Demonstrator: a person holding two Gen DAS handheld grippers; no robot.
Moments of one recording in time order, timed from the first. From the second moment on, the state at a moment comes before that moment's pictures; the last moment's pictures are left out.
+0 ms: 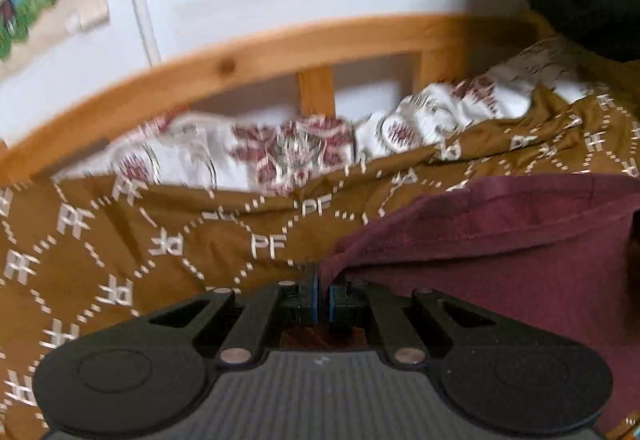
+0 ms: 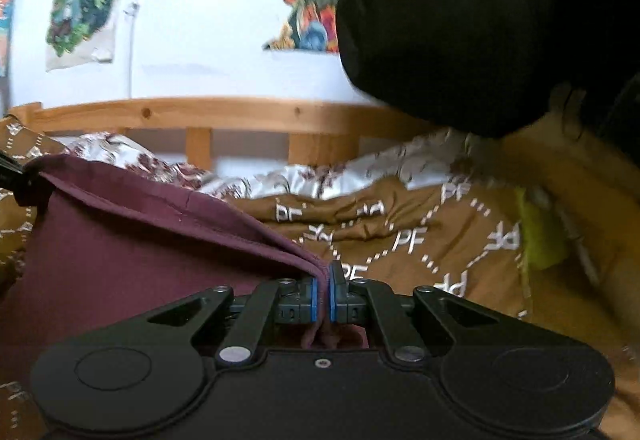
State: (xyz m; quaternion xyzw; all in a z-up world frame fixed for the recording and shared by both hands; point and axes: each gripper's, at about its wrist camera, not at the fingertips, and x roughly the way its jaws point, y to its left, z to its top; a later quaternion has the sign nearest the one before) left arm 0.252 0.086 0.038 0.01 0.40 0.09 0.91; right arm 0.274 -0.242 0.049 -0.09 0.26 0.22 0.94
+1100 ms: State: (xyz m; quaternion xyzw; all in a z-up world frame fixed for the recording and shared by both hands) left arm 0.168 0.087 -0.025 -0.11 0.43 0.08 0.89; right arm 0.274 -0.263 -0.004 -0.05 0.29 0.22 0.93
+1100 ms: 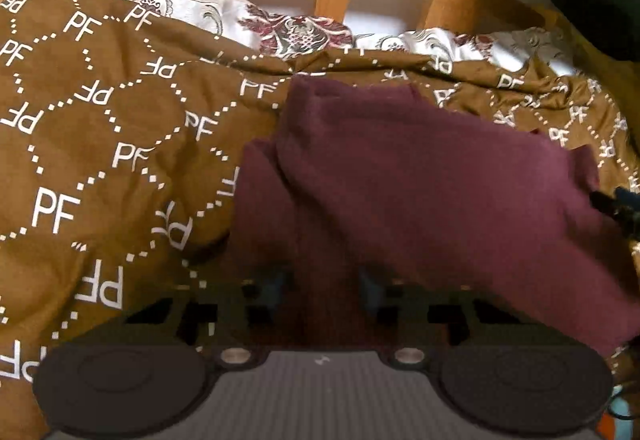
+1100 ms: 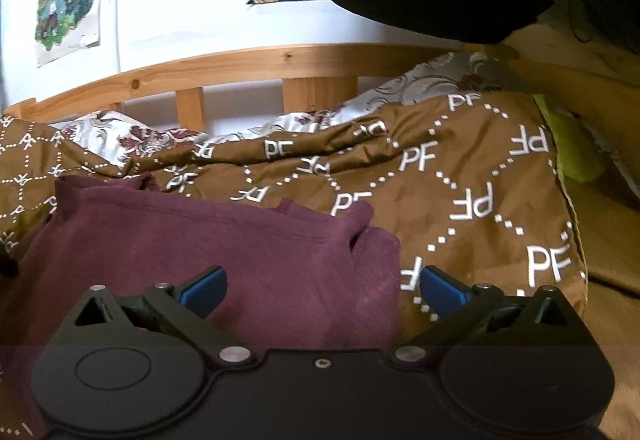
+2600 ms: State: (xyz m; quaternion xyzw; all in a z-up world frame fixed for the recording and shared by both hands) left arm 0.110 0.065 -0.017 -0.13 0.35 0.07 0.93; right arm 0.205 -0.279 -0.007 -0.13 0.36 0.11 0.92
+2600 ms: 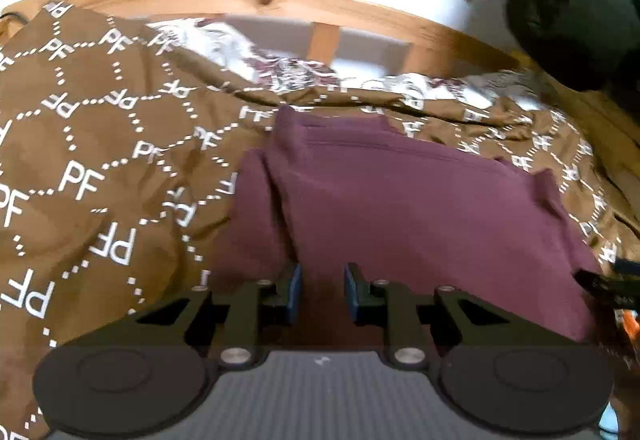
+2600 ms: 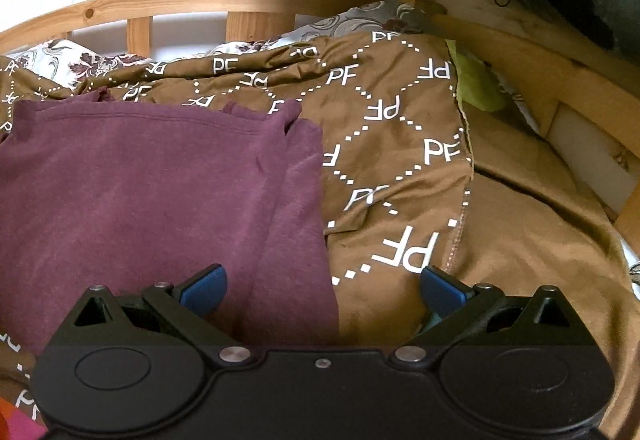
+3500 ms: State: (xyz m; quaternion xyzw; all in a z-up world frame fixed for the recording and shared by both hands) left arm 0.113 0.081 -0.028 -0.16 0.37 0.15 0.90; right arm 0.207 -0.274 -0.011 -0.13 0.35 0.11 0.92
